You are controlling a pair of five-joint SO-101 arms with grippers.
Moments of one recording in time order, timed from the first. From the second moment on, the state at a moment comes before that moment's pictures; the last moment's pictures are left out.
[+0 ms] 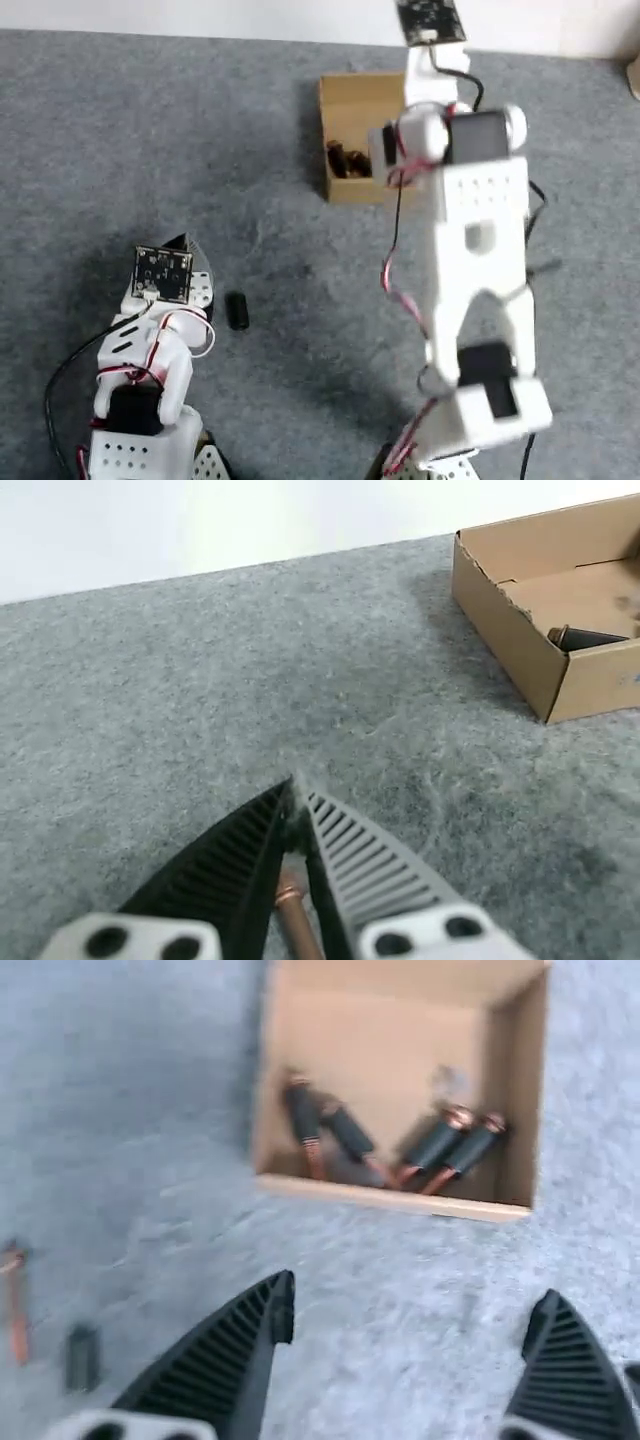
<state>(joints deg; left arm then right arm) -1.2 -102.5 91.1 41.9 -2.7 -19.7 -0.2 -37.5 98.0 3.2</state>
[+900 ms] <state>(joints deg) -13.6 -39.4 35.6 68.0 13.3 -47.2 -47.1 27.6 76.8 3.0</state>
